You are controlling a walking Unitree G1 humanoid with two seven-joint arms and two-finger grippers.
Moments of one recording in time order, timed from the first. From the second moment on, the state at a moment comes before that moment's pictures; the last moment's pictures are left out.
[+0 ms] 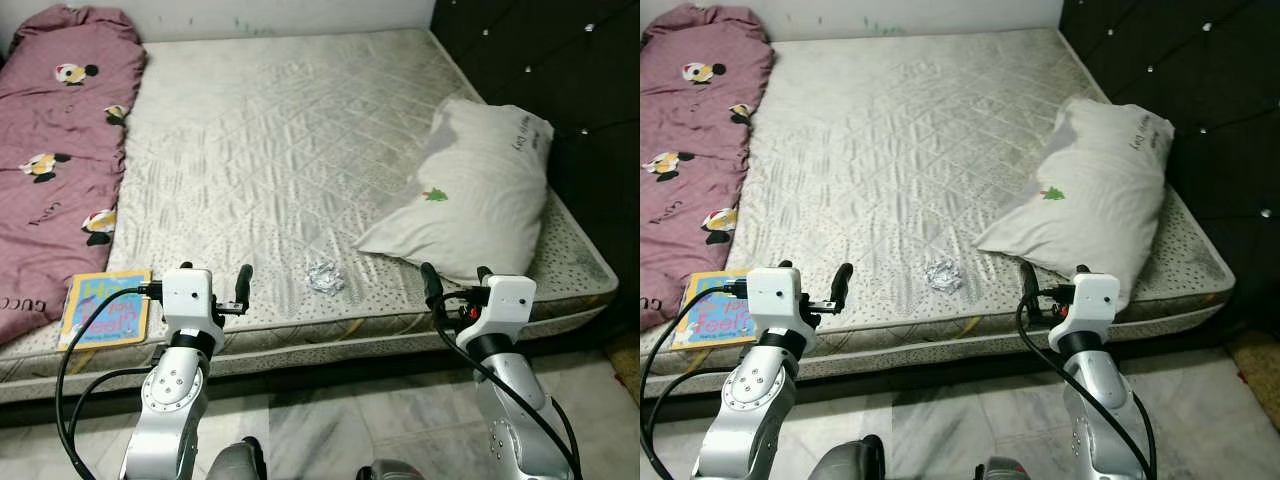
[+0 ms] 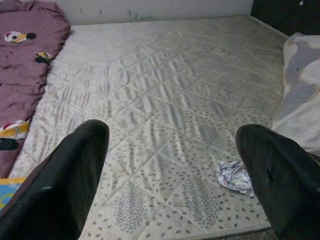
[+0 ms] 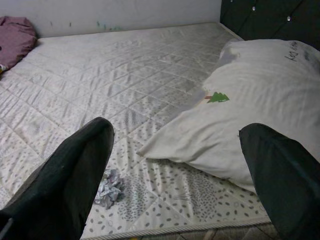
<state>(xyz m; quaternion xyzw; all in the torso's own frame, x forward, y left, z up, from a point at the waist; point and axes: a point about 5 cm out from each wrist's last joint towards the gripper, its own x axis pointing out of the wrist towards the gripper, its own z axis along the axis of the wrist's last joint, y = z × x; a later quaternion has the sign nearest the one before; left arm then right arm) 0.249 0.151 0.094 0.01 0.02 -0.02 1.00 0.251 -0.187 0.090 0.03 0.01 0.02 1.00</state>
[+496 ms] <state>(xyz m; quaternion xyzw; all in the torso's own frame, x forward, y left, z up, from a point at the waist) 0.250 0.160 0.097 0.02 0.02 -0.02 1.00 0.259 -0.176 0.097 0.04 -0.01 0.03 1.00</state>
